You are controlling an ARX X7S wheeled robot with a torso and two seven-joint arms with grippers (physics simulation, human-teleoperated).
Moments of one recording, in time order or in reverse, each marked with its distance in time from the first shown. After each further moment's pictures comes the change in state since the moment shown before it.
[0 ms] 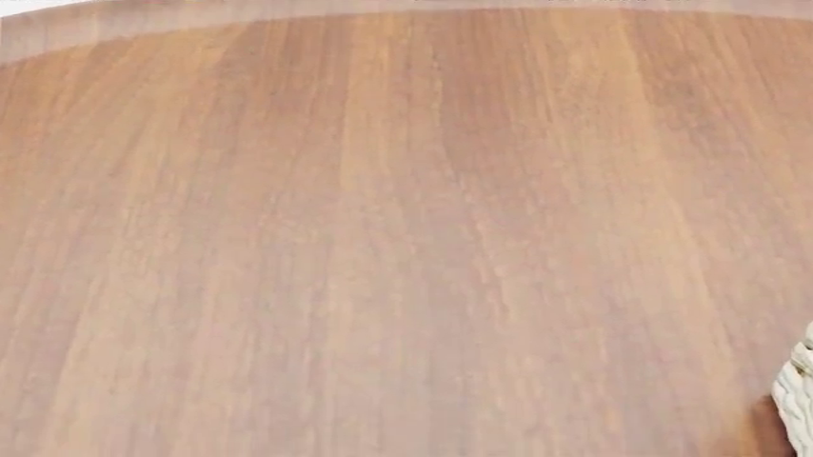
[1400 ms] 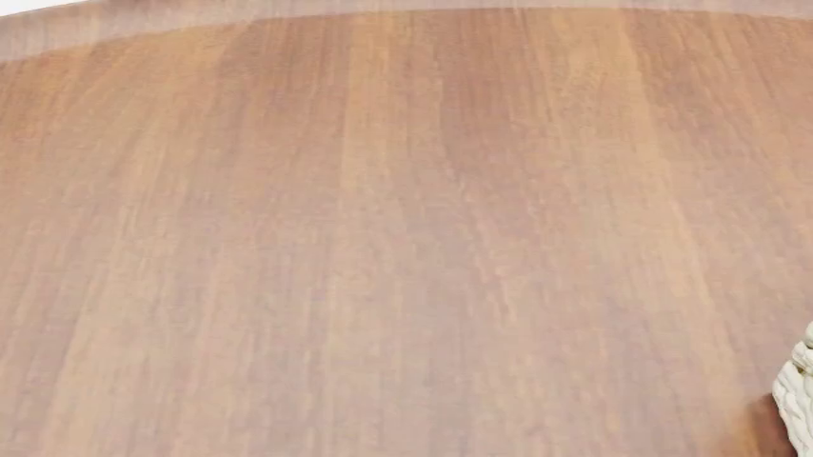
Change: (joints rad) left arm 0.019 -0.002 -0.012 -0.005 -0.007 0.019 -0.017; right arm -0.146 0.057 0.075 -0.112 0.077 0.007 0.102
